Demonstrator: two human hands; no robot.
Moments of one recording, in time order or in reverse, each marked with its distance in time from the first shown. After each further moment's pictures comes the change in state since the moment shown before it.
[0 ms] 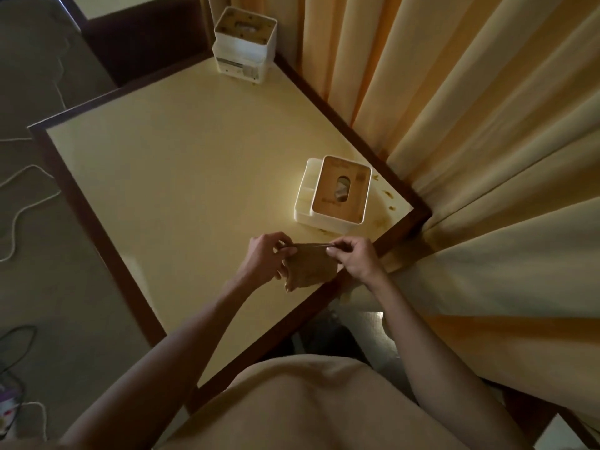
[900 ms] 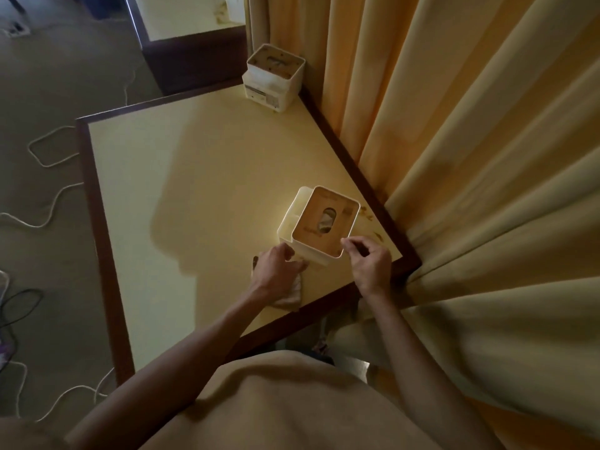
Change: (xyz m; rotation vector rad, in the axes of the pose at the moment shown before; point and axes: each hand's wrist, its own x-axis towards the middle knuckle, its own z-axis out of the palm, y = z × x) left_hand 0.034 0.068 0.076 0.100 0.267 -0.159; right_hand 0.051 -0.001 -0.081 -0.094 0.299 -0.409
